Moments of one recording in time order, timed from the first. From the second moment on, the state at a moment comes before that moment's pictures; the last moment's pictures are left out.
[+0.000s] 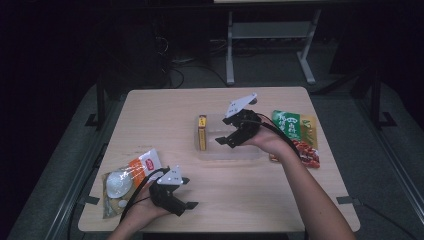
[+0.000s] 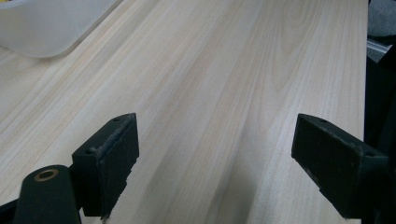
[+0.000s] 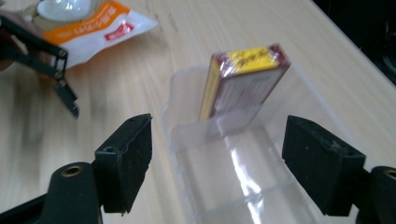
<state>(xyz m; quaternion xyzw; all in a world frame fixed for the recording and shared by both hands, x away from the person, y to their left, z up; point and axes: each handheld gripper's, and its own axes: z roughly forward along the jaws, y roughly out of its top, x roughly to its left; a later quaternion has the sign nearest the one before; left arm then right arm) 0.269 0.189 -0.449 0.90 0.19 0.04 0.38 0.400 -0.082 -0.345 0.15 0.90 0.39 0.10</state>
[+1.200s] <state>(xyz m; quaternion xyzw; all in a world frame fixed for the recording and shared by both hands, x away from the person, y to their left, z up) 0.266 0.188 -0.448 0.90 0.18 0.04 0.38 0.299 -0.178 -0.416 0.24 0.88 0.40 0.08</state>
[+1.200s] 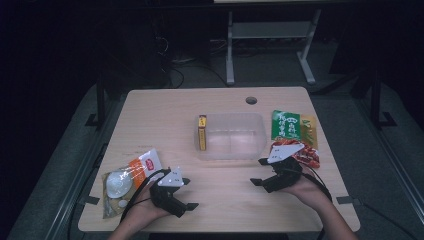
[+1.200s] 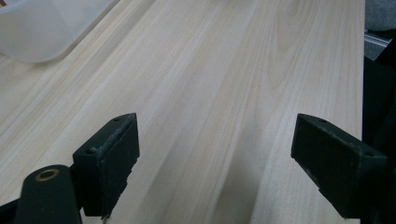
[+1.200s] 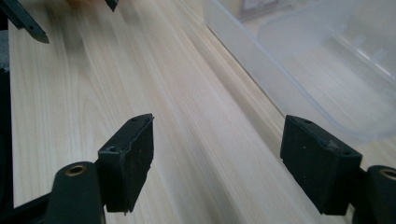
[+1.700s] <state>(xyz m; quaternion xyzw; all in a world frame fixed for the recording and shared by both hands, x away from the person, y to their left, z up) 0.264 0.185 -0.447 0.91 0.17 0.04 0.38 0.311 -0.218 -0.427 0.29 0.87 0.38 0.11</state>
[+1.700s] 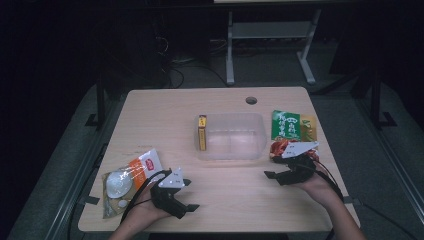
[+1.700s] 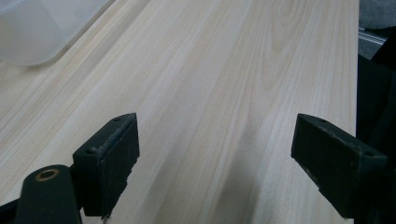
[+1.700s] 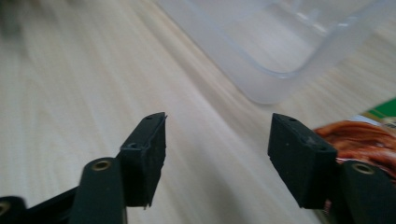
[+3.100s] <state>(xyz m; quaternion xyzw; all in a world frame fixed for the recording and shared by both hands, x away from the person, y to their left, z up) 0.264 0.177 -0.452 0.91 0.17 0.02 0.38 0.422 -0.284 -0.448 0.43 0.85 0.24 0.19</state>
